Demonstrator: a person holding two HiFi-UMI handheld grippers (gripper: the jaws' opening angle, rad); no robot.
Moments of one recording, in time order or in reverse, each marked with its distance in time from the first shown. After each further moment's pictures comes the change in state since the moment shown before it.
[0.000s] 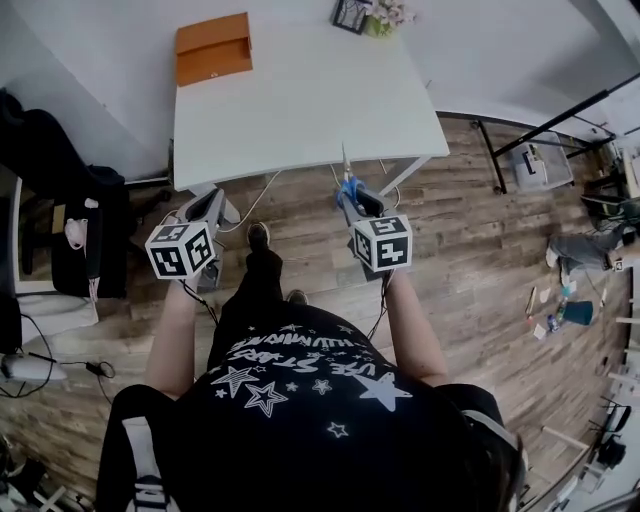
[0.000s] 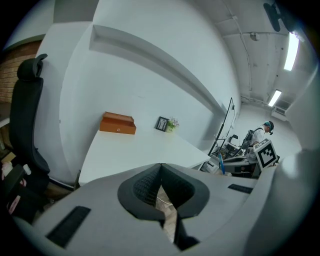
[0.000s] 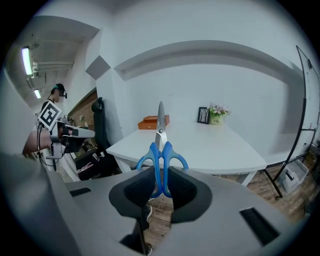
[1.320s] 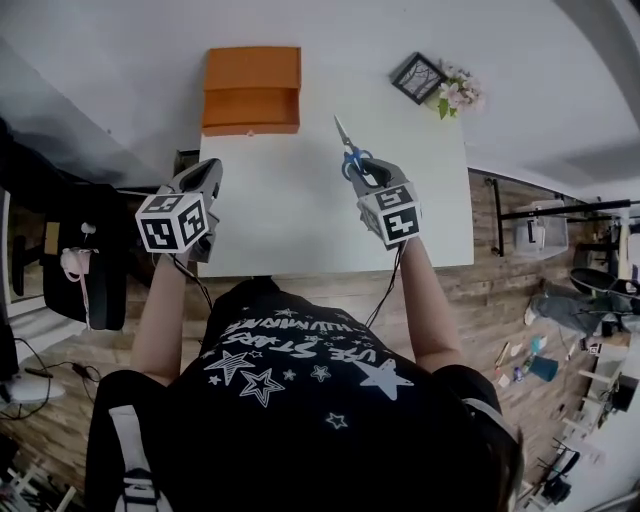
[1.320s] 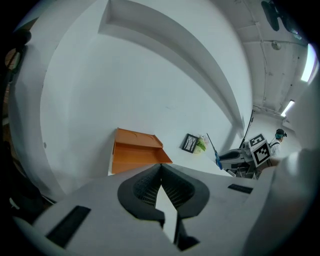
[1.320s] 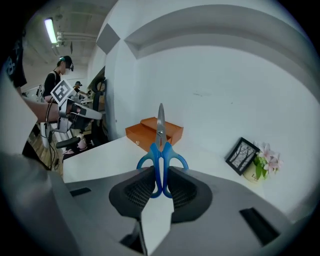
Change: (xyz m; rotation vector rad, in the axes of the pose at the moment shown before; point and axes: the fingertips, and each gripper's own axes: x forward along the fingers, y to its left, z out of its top) left arm 0.185 0.237 0.213 -0.067 -0.065 0.050; right arm 0.312 -0.034 0.261 -0.379 0.083 0.116
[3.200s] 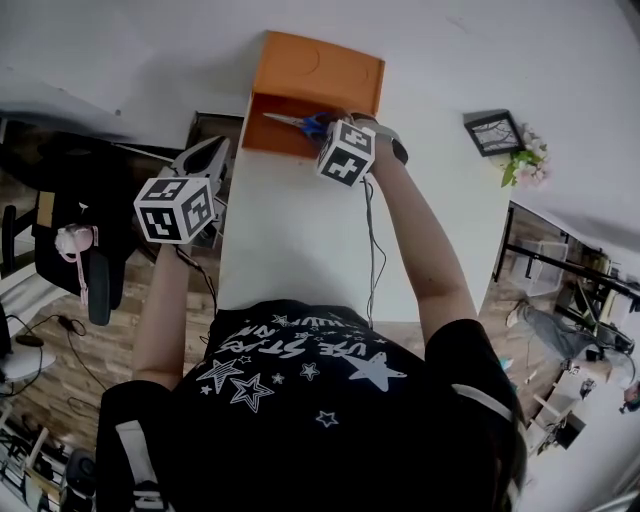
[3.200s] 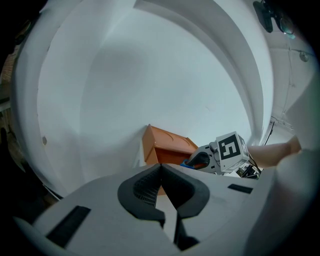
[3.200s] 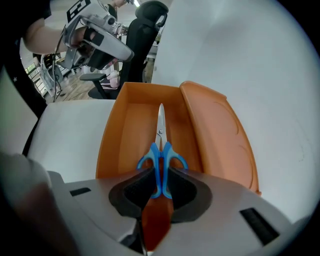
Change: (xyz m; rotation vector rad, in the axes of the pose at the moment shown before) left arm 0.098 0.189 0.037 -0.158 0.032 0.097; right arm 0.323 0.062 0.099 -0.812 0.397 0.361
